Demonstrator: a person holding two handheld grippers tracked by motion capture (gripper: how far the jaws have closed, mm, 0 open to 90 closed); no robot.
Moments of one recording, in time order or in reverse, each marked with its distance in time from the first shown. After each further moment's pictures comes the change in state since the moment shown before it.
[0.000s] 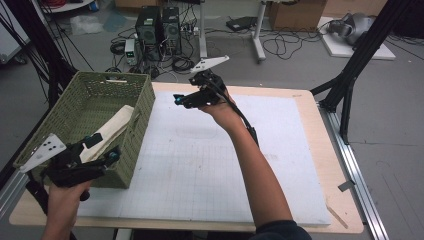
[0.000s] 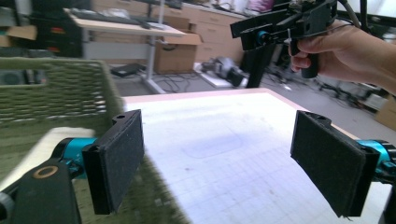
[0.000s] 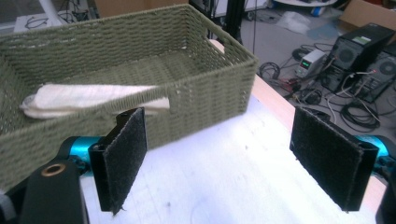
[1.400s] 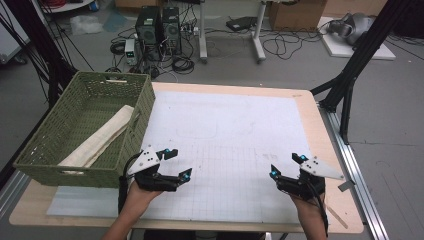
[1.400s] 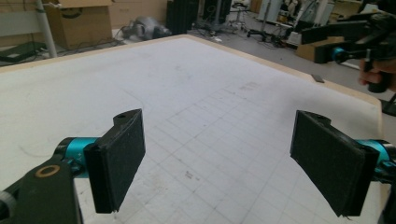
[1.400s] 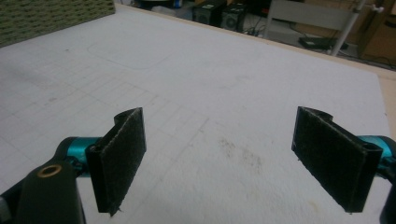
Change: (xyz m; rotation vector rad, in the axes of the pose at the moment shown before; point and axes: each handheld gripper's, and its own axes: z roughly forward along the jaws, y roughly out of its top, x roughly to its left) left arm -0.068 -0.084 0.117 0.151 -0.283 0.113; right arm 0.051 -0.263 -0.204 -0.084 -0.512 0.228
